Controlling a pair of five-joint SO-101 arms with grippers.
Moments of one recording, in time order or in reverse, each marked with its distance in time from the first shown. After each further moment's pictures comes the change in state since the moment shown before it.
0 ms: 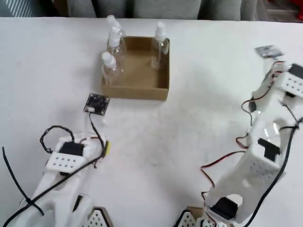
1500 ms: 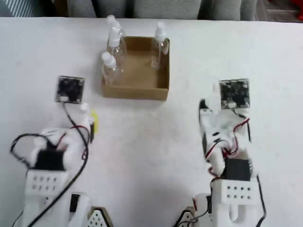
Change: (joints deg) left arm -5.3 -19.0 -13.3 11.2 2.5; right arm -26.5 -94.9 89.6 -45.0 -33.5
